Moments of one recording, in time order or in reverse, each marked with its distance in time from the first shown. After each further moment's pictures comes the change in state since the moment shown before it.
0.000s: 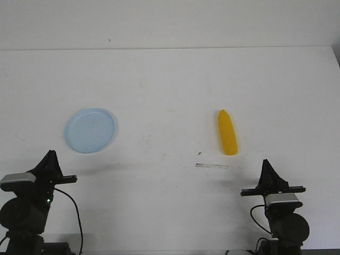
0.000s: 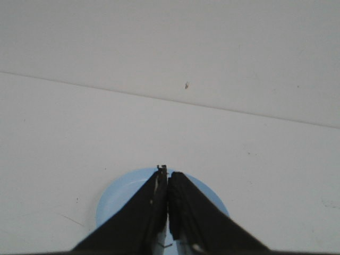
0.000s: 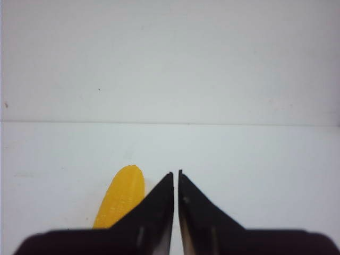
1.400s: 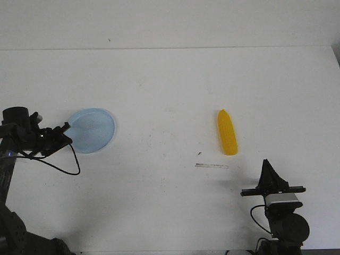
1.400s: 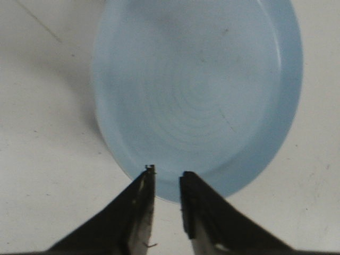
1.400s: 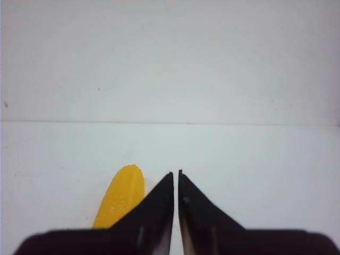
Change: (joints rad) left arm 0.317 1.220 0.752 -0.687 0.505 -0.063; right arm 0.000 0.000 0.000 0.000 0.000 0.000
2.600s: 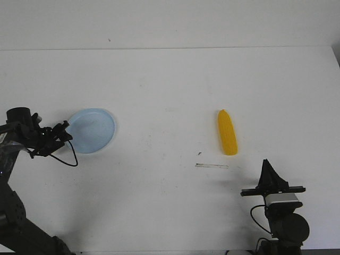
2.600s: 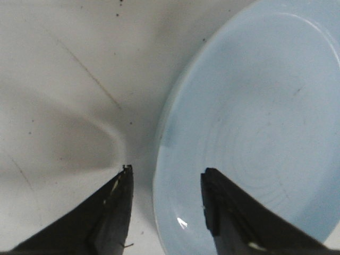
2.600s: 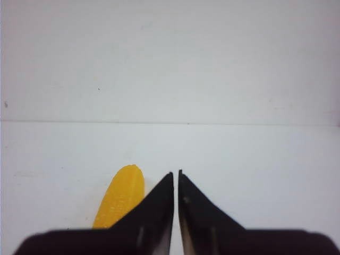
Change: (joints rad) left arm 0.018 0.149 0.000 0.154 -0.044 -0.041; right arm 0.000 0.000 0.000 0.000 0.000 0.000
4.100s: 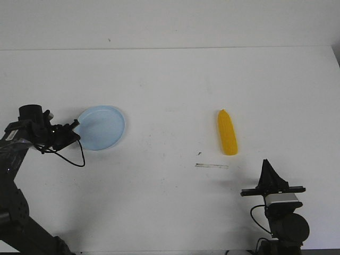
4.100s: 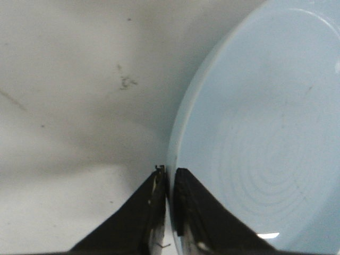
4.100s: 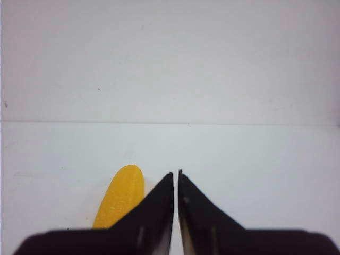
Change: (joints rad) left arm -0.083 0.012 0.000 0.033 0.037 -0.001; right arm 0.000 0.000 0.000 0.000 0.000 0.000
